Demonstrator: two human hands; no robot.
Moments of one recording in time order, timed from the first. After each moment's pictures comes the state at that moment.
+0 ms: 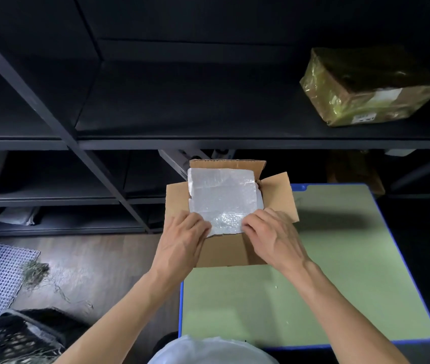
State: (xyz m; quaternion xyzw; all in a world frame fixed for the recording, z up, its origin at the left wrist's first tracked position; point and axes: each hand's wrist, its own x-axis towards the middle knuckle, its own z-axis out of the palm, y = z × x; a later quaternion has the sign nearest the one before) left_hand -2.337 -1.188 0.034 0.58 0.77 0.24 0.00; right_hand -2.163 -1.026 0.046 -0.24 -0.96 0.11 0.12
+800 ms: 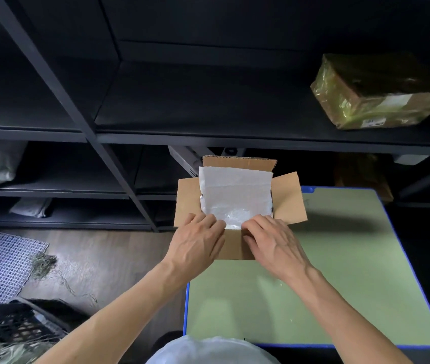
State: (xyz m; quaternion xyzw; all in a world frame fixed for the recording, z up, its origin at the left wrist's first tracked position) left_hand -2.323 -1.193 0.039 0.62 0.78 0.14 0.00; right_hand -2.157 -1.052 0.044 -0.21 -0.97 0.09 0.06
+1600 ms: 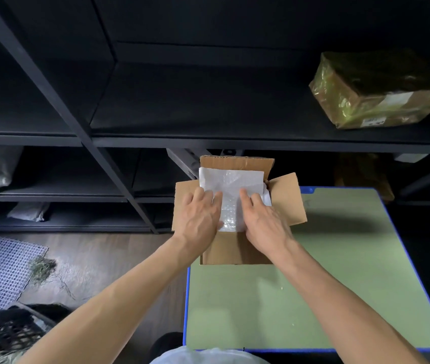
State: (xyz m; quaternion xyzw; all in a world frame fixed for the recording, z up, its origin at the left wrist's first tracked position) left_hand -2.341 -1.144 0.064 0.57 0.82 -0.03 0.00; right_hand -2.211 -1.039 0.073 -0.29 -0.95 0.03 -0.07
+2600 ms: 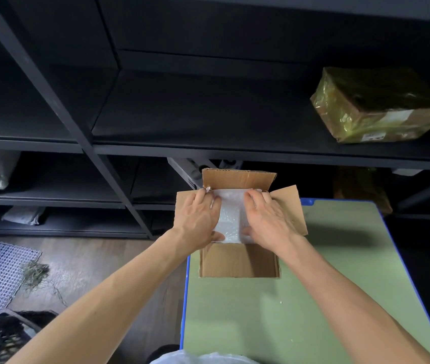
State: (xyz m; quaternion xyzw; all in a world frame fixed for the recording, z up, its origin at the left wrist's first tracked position) left_hand -2.370 -1.126 0.059 0.60 0.79 -0.06 0.02; right_hand -2.228 -1.004 0.070 -0.23 -0.97 -0.01 -0.09
